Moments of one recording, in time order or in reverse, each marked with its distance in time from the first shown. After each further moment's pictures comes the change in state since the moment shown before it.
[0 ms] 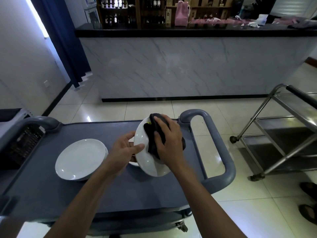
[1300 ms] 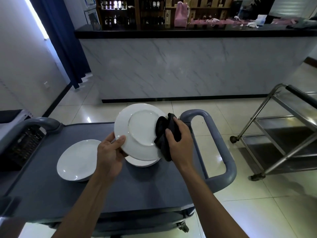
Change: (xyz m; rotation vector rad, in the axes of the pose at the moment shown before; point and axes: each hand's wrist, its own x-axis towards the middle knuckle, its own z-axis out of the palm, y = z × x) left_hand -0.005 -0.010 -0.026 -0.506 0.266 0.064; right_hand -0.006 0.009 -0.012 0.318 0.146 0.351
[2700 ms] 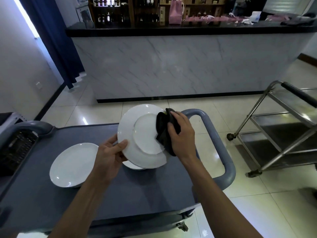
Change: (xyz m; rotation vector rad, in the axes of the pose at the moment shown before) left_hand 0.015 -0.002 0.001 0.117 -0.154 -0.072; right_hand 0.034 -0.009 -0.009 -0.167 -0.043 -0.103
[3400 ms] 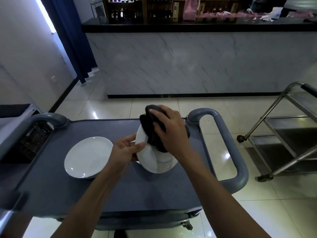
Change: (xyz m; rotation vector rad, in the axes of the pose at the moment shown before) left_hand -0.005 -0.001 -0.003 0.184 -0.031 -0.036; right_hand 0.001 -0.043 0.037 -0.272 -0.231 -0.361
